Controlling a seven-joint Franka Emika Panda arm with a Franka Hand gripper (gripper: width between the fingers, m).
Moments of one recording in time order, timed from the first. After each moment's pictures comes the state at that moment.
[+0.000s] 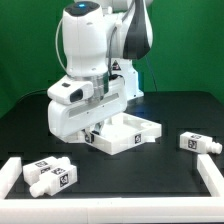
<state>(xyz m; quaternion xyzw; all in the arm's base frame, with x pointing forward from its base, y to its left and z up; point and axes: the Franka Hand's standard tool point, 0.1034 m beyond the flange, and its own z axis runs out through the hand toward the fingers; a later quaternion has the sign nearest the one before) 0.389 -0.069 0.010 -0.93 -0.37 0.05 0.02</state>
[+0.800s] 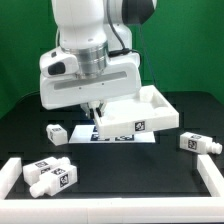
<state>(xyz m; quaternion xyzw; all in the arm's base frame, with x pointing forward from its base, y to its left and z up) 0.452 -0.054 0.089 -0.99 -0.08 0.10 0.04</state>
